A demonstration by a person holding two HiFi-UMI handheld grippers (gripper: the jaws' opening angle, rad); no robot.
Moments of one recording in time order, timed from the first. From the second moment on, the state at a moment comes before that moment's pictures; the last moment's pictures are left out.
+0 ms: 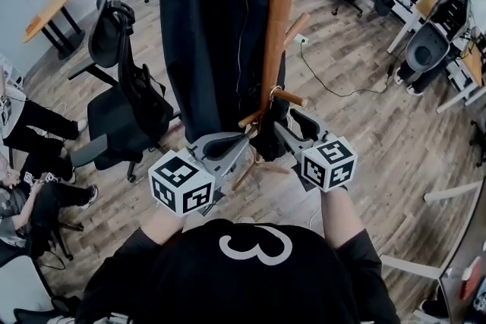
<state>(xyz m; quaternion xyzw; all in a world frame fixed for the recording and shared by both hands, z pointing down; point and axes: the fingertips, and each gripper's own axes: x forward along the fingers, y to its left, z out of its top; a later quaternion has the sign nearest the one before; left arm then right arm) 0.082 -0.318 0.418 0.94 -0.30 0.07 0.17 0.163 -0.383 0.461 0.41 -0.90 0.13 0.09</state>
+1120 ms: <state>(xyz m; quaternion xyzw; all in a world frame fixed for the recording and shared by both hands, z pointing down) 0.053 -0.329 0.413 0.92 -0.34 0.06 0.19 0.153 -0.403 0.478 0.44 -0.89 0.12 0.09</state>
